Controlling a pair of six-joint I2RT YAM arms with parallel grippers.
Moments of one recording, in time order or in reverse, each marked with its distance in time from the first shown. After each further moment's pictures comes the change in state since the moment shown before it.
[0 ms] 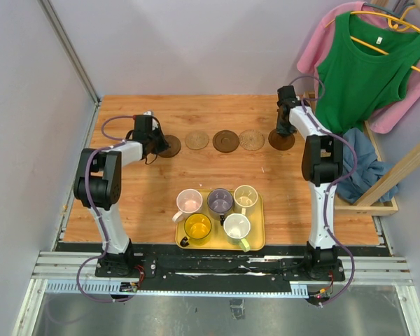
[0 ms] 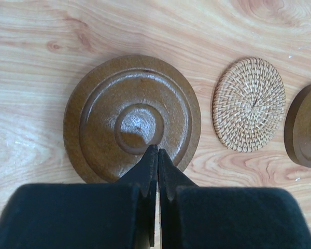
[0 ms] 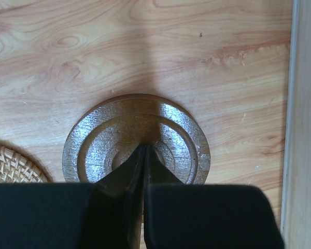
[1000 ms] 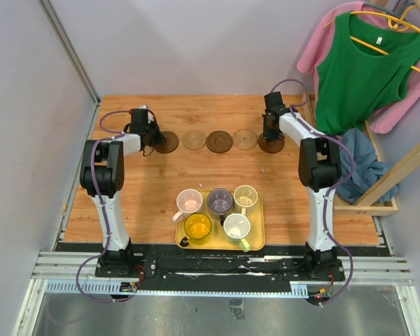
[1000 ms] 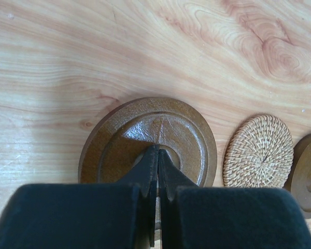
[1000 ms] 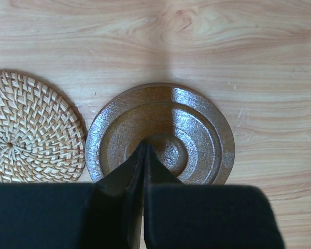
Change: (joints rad) left arm 0.061 0.172 0.177 0.009 0.010 0.002; right arm 0.104 -0.109 -0.204 0.145 -0.088 -0.030
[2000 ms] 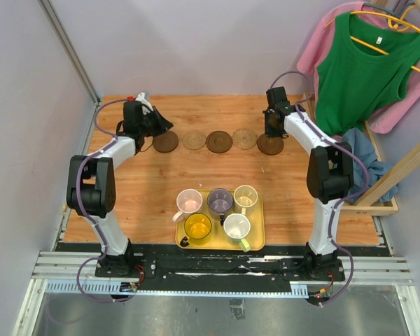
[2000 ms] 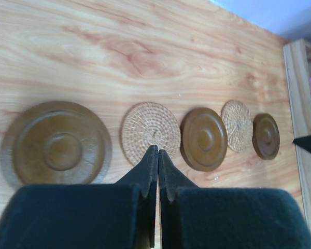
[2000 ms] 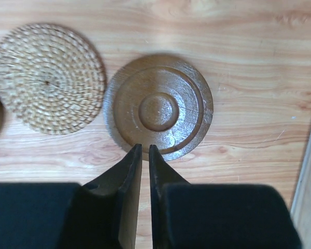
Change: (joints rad) left arm -0.011 -0.265 -0.115 0.112 0.203 -0.029; right arm 0.028 -0.201 -0.117 -0.045 0.023 -0.032
